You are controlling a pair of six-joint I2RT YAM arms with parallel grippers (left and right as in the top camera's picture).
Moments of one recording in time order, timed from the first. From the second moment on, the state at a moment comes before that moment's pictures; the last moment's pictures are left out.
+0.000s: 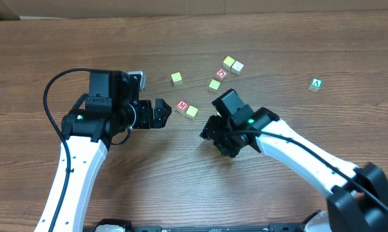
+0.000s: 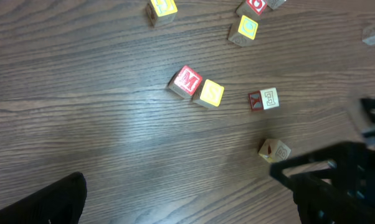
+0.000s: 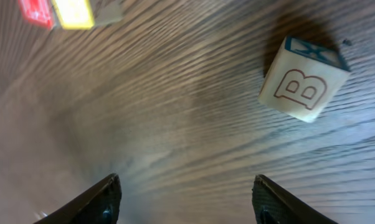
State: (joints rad) left arm -0.11 1.30 1.13 -0.87 0.31 -0.15; right arm 0.65 1.64 1.08 -0.65 -0.29 1.23
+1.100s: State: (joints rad) left arm -0.11 1.30 1.13 -0.93 0.26 -0.10; right arm 0.65 1.76 1.08 -0.69 -0.09 1.33
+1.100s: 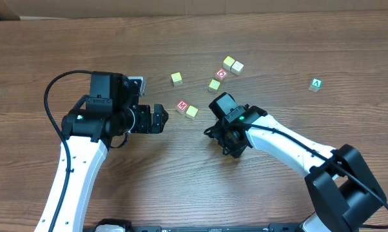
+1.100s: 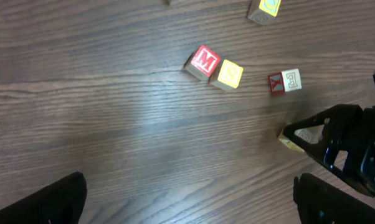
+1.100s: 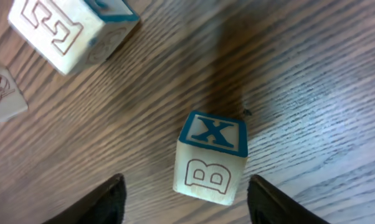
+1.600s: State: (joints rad) left arm -0.11 1.30 1.13 -0.95 0.26 -0.10; right arm 0.65 1.80 1.08 -0.69 -0.08 1.40
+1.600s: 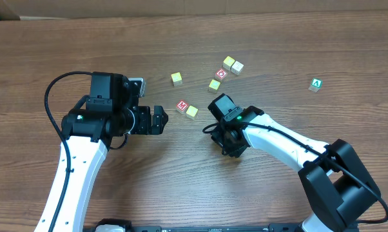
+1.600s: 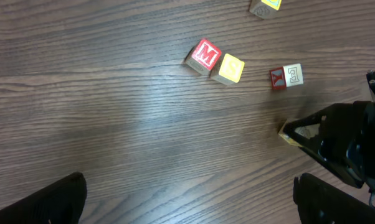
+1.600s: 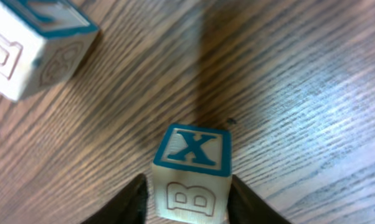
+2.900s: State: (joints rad) left arm -0.11 1.30 1.13 -0.97 0.26 -0.10; right arm 0.78 1.55 1.00 -0.99 -0.04 0.75
